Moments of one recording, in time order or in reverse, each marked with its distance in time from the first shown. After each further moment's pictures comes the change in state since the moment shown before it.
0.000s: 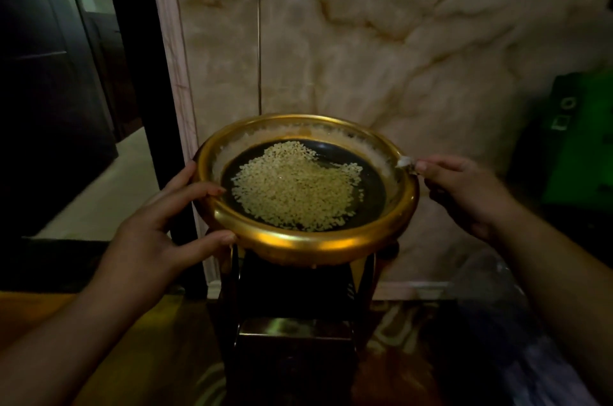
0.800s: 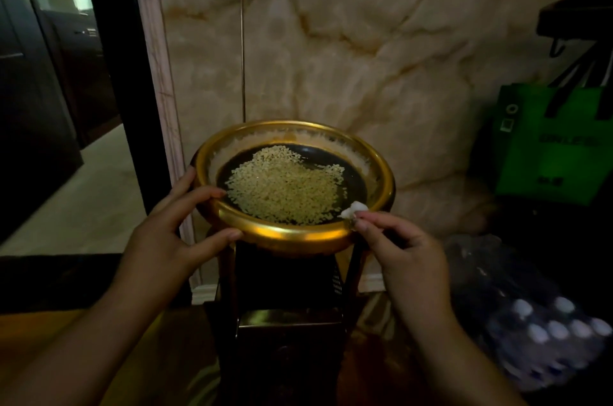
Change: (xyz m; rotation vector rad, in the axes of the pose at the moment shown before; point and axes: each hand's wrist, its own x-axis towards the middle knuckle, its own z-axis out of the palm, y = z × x) left_hand 0.000 -0.009 0.002 0.014 -0.008 0.052; right_hand -0.131 0.008 0.109 -0.018 0.318 -0.314
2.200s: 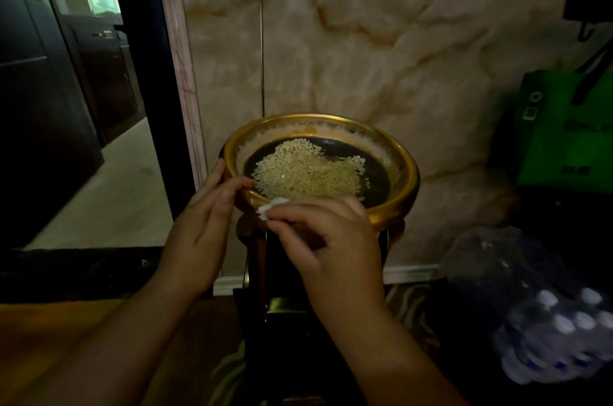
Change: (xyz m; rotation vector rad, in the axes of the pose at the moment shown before) left_hand -0.004 0.002 -0.001 -0.135 0.008 0.019; right_hand -0.038 -0.037 0.101 -0.484 -0.084 -0.469
